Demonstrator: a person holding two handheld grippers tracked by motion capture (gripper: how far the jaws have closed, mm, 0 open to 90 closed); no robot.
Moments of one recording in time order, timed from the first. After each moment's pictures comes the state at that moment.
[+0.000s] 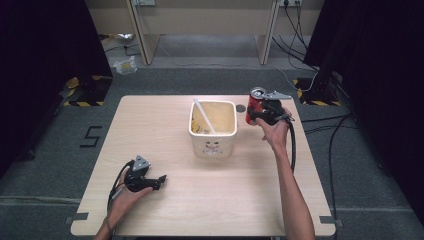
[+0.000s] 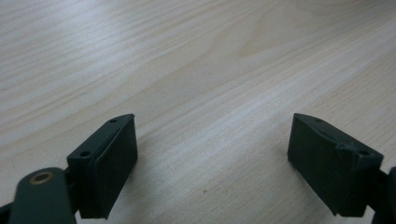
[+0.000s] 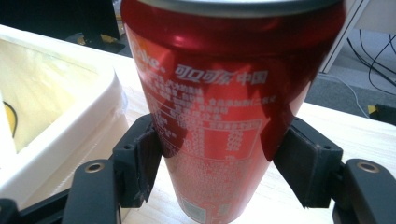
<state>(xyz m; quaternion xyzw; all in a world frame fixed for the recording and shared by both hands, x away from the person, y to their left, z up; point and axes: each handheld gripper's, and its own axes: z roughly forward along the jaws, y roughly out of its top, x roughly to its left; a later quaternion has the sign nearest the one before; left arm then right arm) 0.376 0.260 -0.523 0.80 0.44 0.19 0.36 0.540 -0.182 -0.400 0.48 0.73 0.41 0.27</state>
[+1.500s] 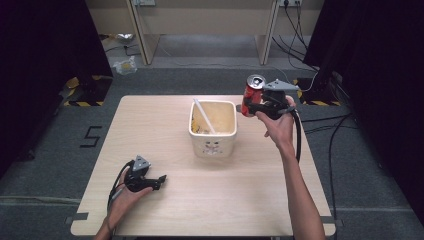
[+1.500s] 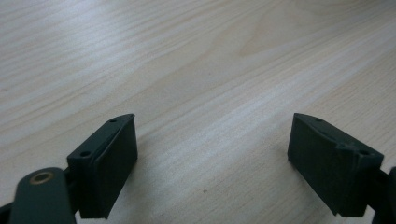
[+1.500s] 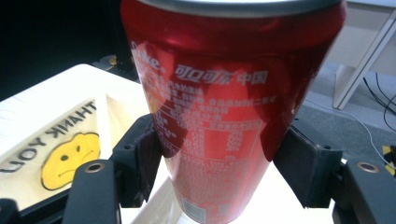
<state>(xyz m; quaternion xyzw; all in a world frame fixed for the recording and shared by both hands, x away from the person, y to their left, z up) 0.376 0.260 -0.524 0.80 0.44 0.19 0.36 0.499 -0.165 -0.324 0.42 0.74 0.46 0.27</state>
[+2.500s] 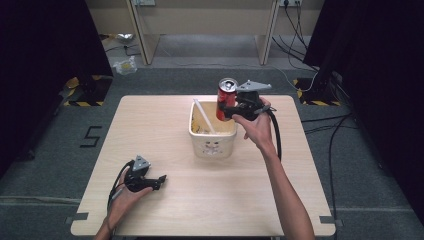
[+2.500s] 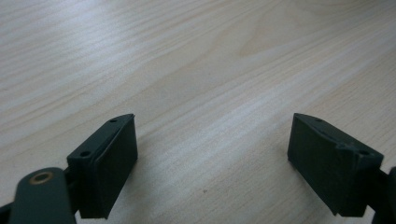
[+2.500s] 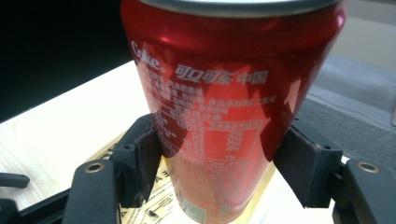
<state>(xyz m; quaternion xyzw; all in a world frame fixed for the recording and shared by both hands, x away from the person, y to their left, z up) 0.376 0.260 -0.524 0.80 0.44 0.19 0.36 0.499 -0.100 -0.331 0.36 0.78 0.47 0.22</state>
